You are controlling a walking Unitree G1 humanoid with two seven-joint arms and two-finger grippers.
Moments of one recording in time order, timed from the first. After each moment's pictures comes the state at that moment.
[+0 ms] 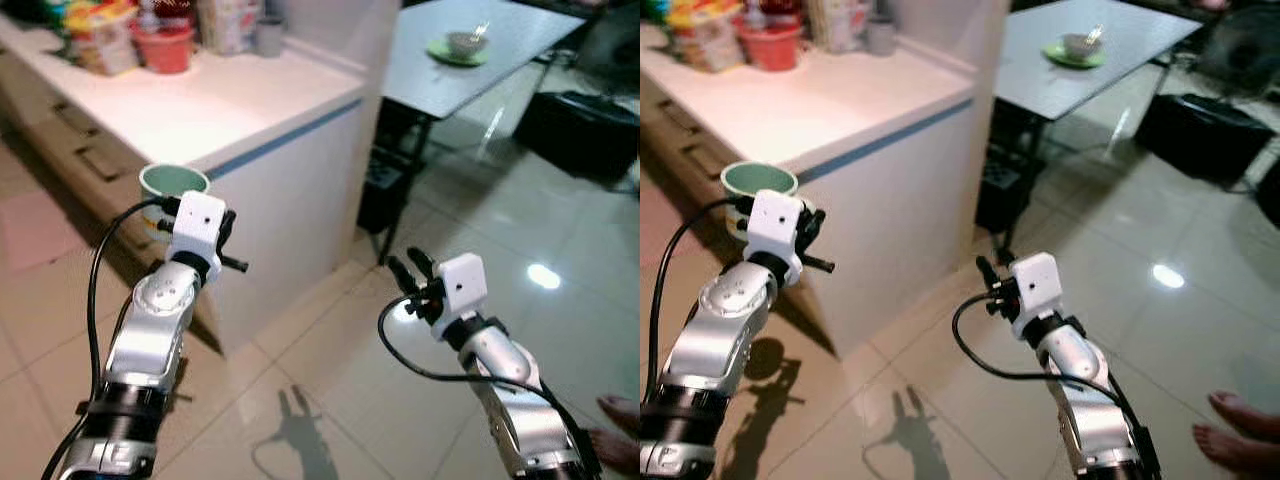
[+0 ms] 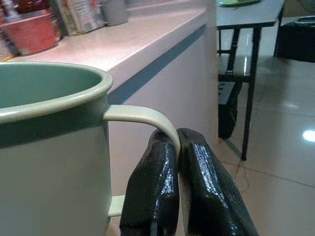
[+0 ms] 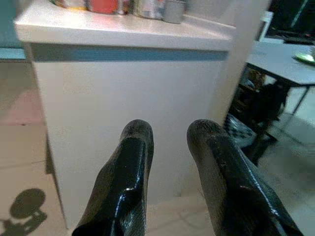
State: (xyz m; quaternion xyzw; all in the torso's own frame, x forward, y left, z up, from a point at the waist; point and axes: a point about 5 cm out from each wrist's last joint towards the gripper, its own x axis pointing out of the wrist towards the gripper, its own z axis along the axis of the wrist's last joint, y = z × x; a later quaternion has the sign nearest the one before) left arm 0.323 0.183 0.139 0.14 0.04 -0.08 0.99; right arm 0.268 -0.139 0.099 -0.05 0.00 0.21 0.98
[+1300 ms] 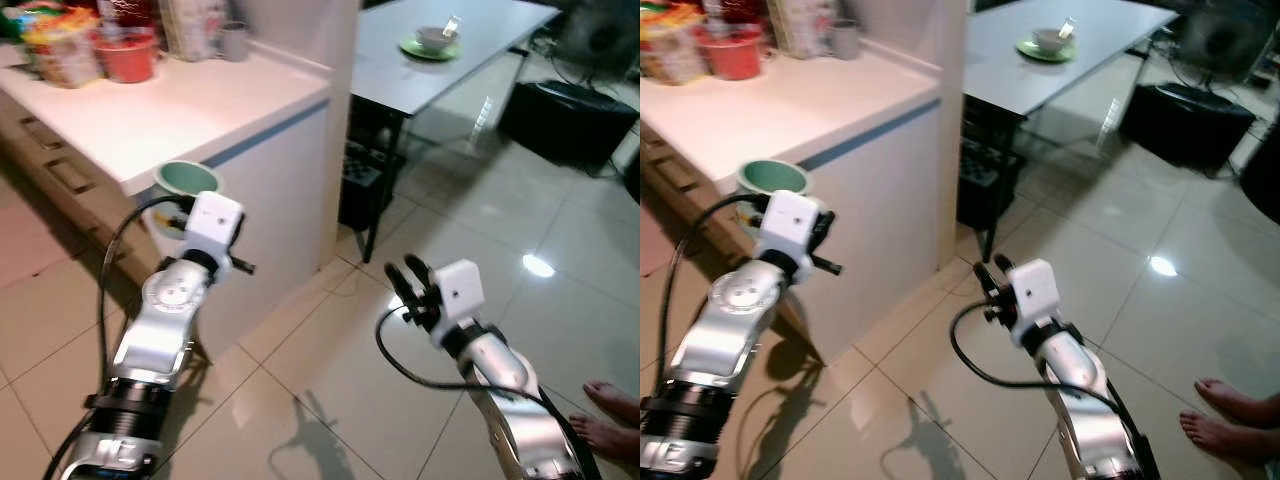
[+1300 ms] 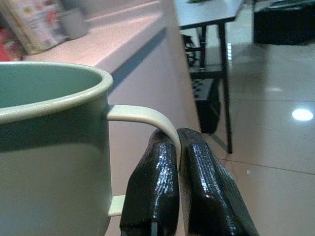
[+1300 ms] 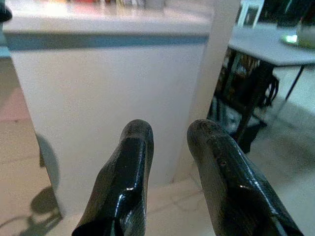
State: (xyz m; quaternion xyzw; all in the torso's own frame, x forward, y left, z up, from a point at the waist) left arm 0.325 0.166 0.139 0.18 0.05 -0.12 0.98; right arm 0.259 -0.139 0.089 -0.05 0.02 0.21 0.98
